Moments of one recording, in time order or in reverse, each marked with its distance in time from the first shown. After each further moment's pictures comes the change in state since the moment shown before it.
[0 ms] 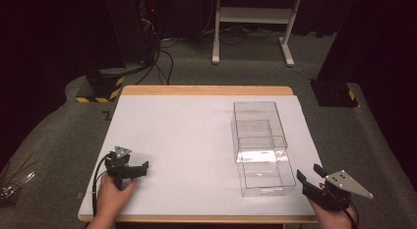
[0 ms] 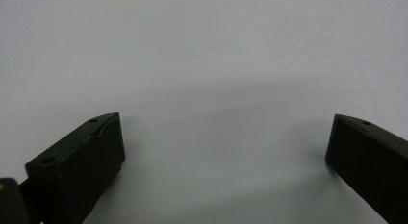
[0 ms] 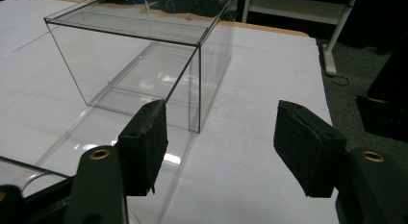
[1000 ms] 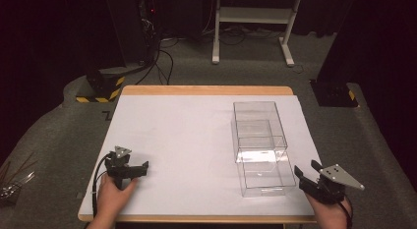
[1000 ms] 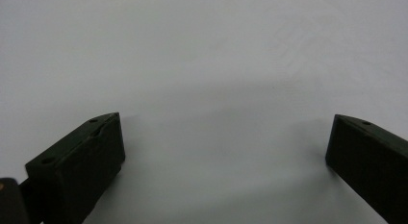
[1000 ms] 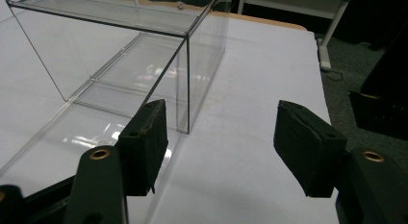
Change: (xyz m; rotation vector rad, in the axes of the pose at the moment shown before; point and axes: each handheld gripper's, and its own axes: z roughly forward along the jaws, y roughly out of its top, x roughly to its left) left arm 0.000 0.000 0.000 0.000 0.000 0.000; right arm -0.004 0.001 0.020 0.035 -0.025 -0.020
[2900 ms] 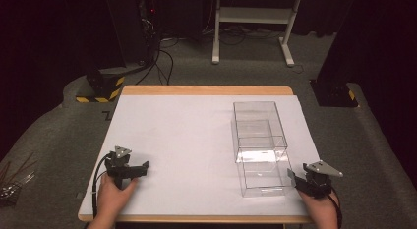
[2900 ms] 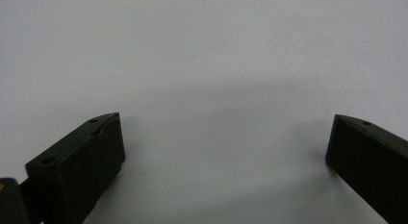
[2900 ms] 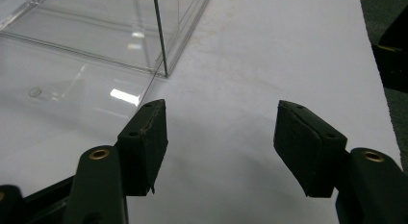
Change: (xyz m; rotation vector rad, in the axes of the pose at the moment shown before) left arm 0.000 0.000 0.000 0.000 0.000 0.000; right arm -0.012 -0.030 0.054 0.198 0.006 0.002
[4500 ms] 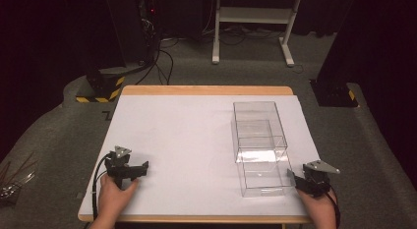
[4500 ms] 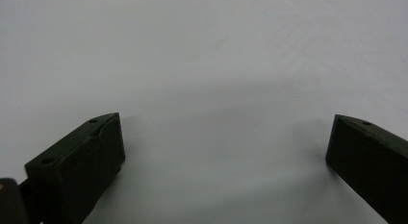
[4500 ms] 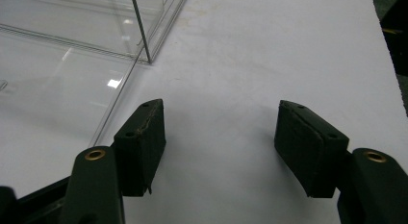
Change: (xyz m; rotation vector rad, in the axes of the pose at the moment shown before) left arm 0.000 0.000 0.000 0.001 -0.001 0.000; right arm -0.004 -0.003 0.013 0.058 -0.016 0.026
